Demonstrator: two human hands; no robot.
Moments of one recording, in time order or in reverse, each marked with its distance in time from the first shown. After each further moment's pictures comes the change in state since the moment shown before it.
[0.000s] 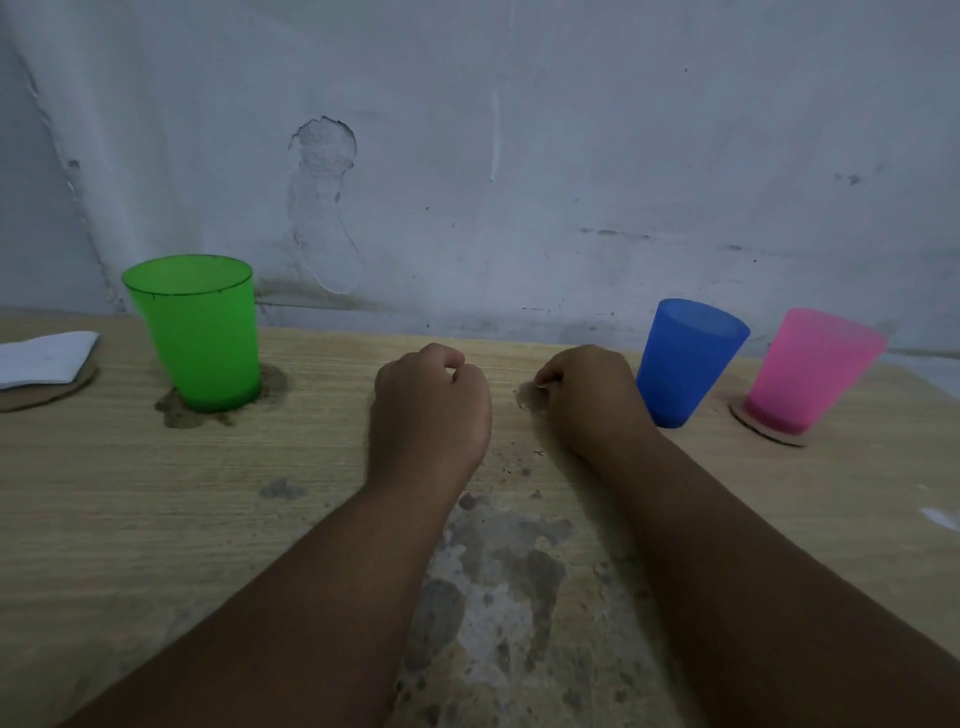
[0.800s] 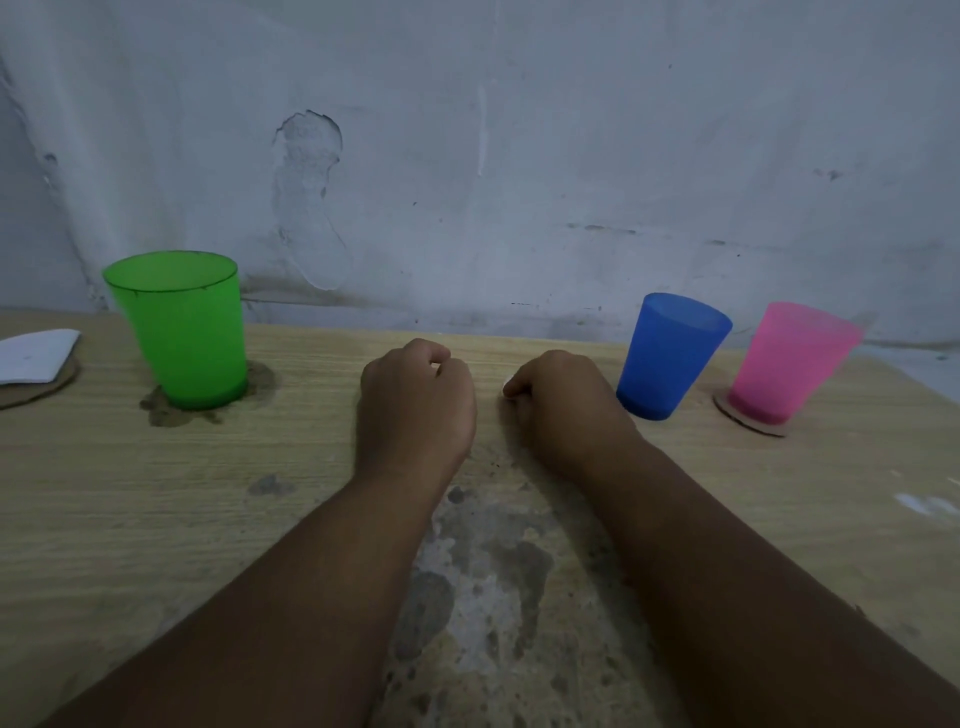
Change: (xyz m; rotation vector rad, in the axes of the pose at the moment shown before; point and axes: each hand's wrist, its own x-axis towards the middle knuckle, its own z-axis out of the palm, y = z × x) left_hand 0.002 0.000 -0.001 0.001 0.006 -0.004; right_hand -0.018 -0.013 0.002 -0.111 -0.060 -0.130
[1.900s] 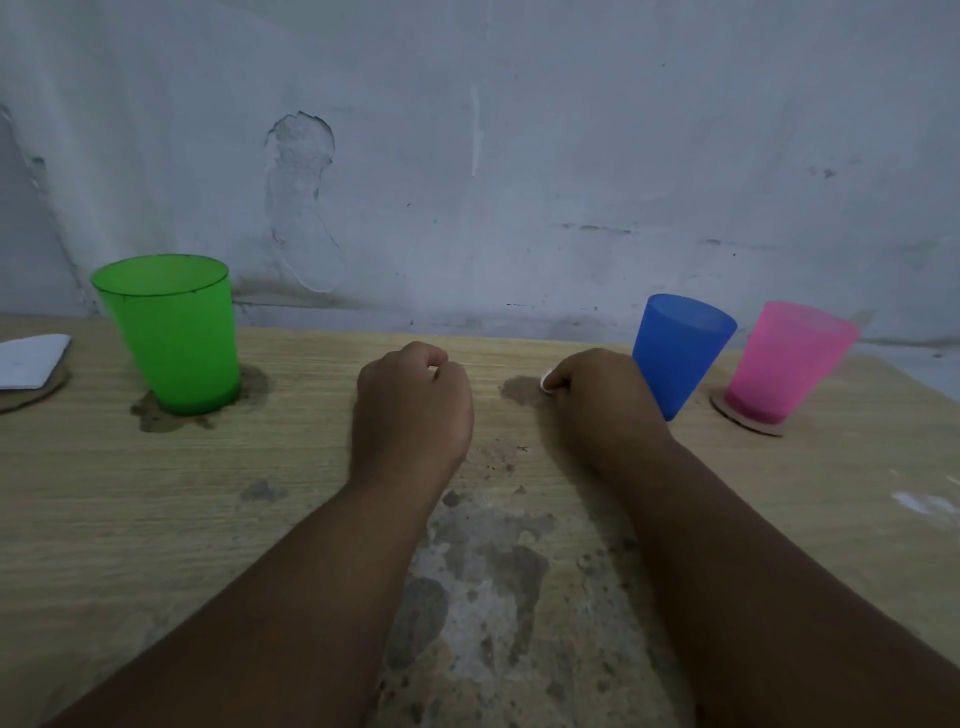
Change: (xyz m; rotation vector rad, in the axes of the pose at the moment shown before) left_hand -0.002 0.001 0.000 0.014 -0.007 0.027; right_hand 0.014 0.034 -0.009 -0.019 -0.018 0.144
